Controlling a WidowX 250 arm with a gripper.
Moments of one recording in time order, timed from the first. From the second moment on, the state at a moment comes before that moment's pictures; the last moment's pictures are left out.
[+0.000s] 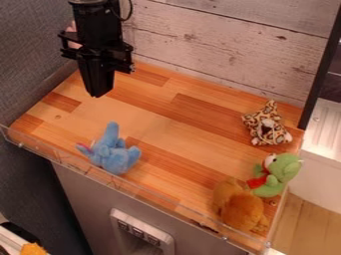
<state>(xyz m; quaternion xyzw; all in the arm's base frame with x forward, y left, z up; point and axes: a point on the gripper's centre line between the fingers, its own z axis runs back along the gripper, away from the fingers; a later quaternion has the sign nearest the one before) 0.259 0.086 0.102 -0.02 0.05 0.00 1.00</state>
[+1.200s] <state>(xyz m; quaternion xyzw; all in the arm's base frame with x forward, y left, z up) 0.249 0.087 0.009 -0.01 0.02 0.35 0.94</state>
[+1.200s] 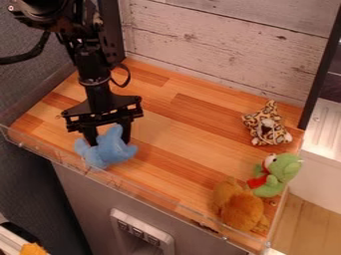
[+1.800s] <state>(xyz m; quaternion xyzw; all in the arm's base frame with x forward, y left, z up) 0.244 0.083 0.006 -0.01 0.02 0.18 0.98</state>
